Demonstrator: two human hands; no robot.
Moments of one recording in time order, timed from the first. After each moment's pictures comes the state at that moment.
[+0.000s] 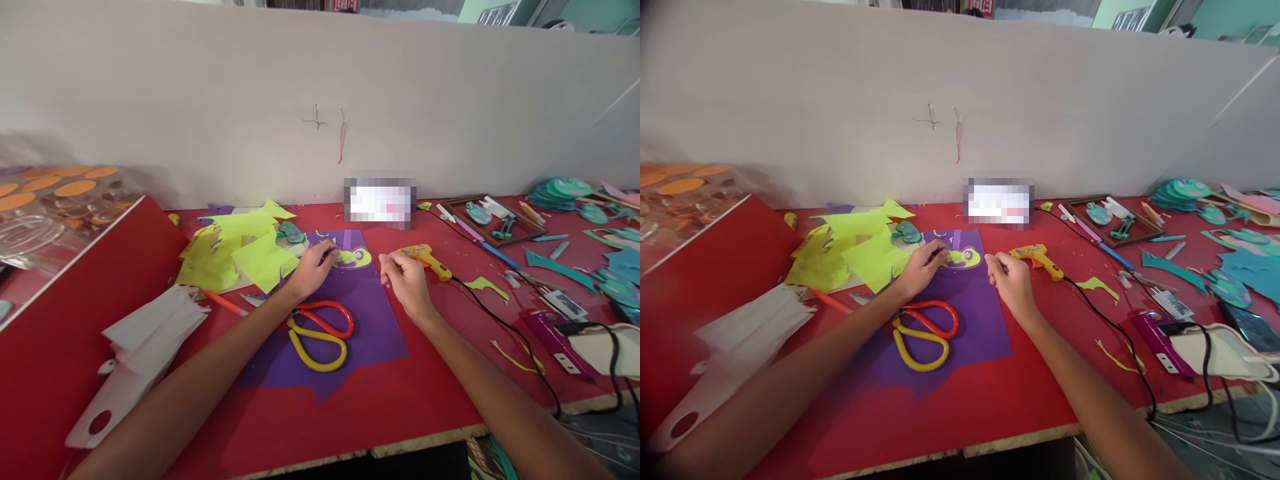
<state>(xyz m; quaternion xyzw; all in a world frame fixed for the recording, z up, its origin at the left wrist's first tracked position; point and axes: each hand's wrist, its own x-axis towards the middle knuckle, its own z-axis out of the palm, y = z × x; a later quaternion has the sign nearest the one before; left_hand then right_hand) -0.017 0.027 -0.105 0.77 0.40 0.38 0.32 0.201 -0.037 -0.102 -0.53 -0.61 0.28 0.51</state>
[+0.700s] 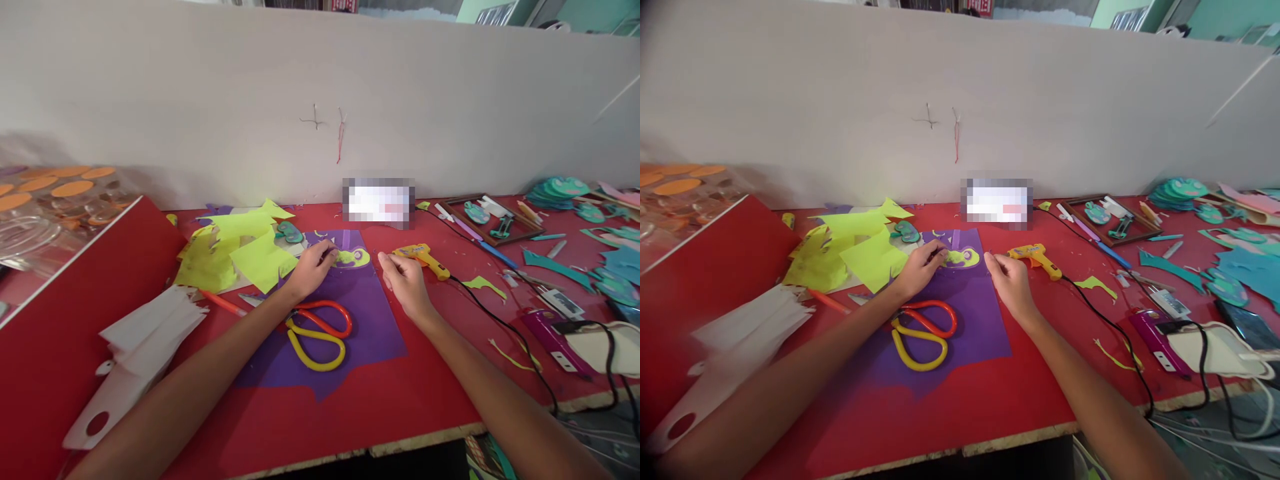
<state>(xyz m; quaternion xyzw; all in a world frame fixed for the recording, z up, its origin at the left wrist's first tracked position) -0.017 0.028 -0.106 0.78 0.40 0.37 0.31 0.200 -0.040 -0.097 -0.54 -0.61 0.29 0.51</state>
